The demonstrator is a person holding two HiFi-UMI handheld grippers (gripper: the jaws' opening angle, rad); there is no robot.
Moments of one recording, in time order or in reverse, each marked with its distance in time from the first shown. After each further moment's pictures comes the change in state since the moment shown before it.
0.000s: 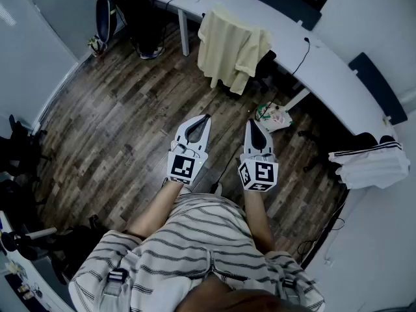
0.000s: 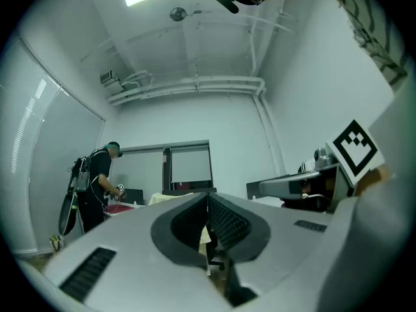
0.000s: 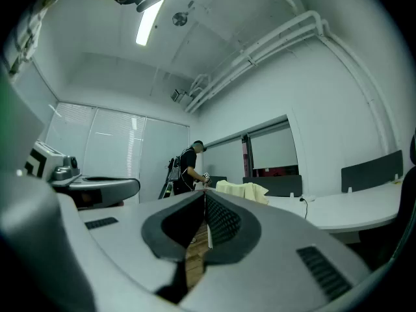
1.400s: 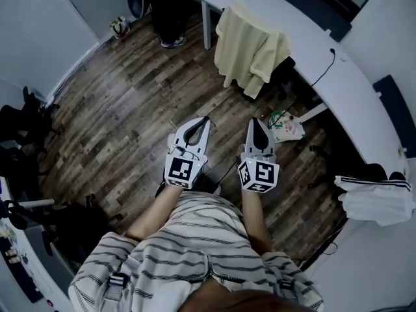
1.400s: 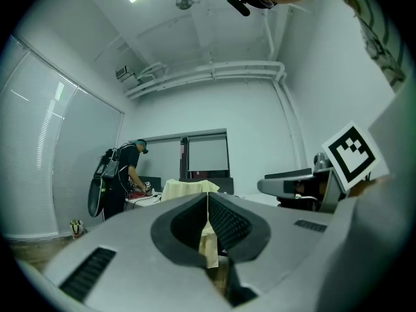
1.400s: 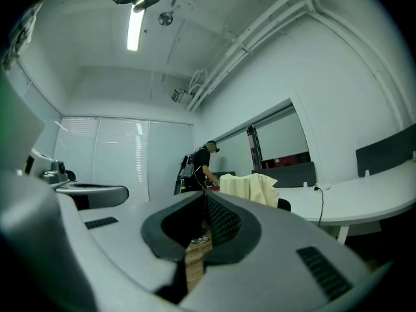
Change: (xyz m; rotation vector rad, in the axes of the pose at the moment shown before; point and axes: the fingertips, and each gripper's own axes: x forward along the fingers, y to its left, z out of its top) left arm 0.046 0.002 -0.036 -0.044 0.085 0.191; right arm 0.063 -0.052 -0.026 0.073 0.011 0.118
